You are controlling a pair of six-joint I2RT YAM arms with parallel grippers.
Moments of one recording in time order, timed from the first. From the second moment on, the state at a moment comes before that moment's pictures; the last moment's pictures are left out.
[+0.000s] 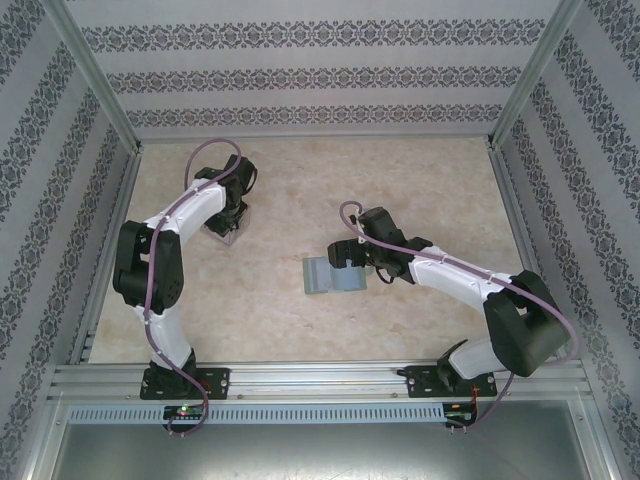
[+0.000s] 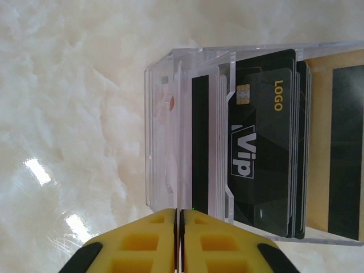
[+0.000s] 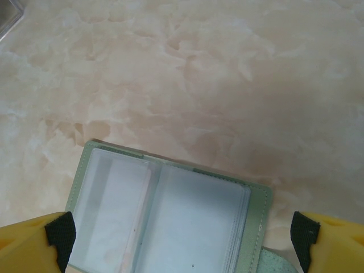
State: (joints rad) left arm -0.24 1.86 1.46 -0.98 -0.35 -1.28; right arm 0.59 1.44 0.80 -0.23 -0.06 0.39
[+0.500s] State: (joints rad) left arm -0.24 1.88 1.51 -0.98 -0.30 -1.16; right arm 0.59 1.44 0.80 -0.23 -0.07 0.39
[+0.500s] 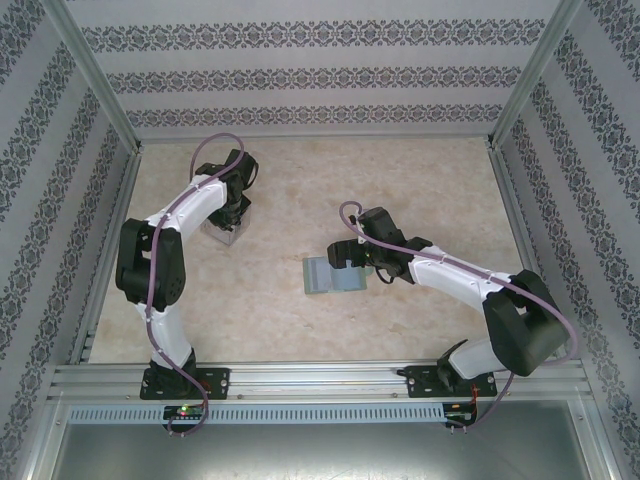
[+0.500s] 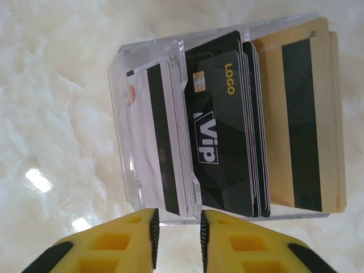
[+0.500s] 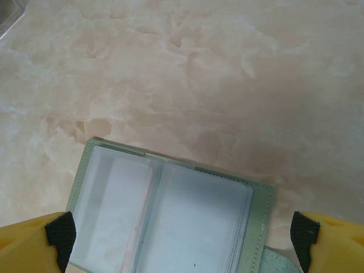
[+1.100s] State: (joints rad) left arm -0.24 1.36 1.08 -0.78 -0.08 -0.89; right arm 0.73 1.54 0.89 -0.31 -0.04 0.37
